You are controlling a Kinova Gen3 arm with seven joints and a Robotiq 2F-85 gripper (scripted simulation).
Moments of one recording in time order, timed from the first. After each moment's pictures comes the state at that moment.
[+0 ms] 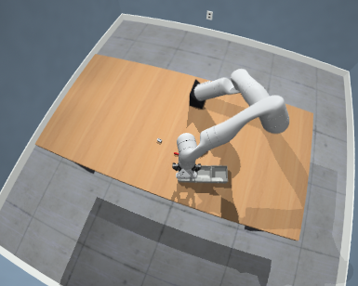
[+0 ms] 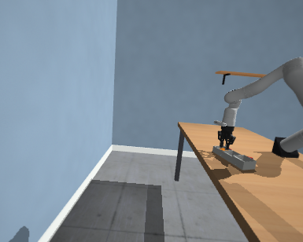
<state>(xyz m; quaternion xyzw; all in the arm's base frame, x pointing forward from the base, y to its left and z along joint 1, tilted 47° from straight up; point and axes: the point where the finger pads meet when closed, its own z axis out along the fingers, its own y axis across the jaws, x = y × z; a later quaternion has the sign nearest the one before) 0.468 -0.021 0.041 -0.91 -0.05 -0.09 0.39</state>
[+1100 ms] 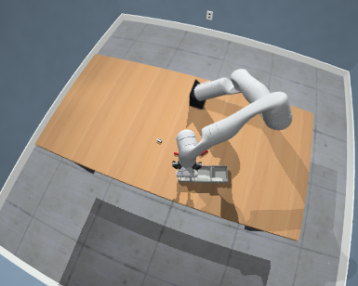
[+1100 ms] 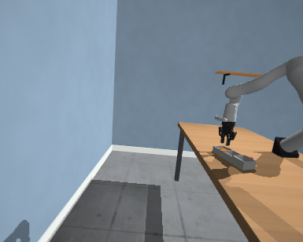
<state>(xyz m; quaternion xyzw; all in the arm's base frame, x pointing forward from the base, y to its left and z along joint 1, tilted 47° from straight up) 0.464 -0.041 0.061 -0.91 -0.05 -0.09 0.39</state>
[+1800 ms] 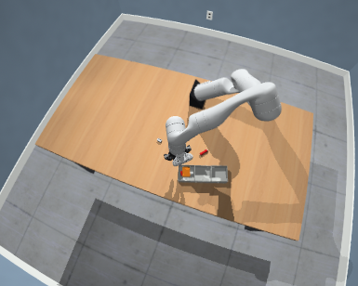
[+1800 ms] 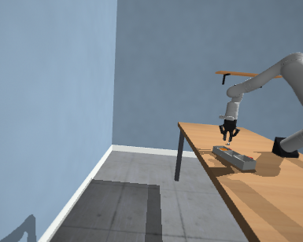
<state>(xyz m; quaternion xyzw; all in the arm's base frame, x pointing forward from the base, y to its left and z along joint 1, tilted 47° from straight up) 0.415 -0.079 0.021 -0.88 -0.25 -0.16 0.36</state>
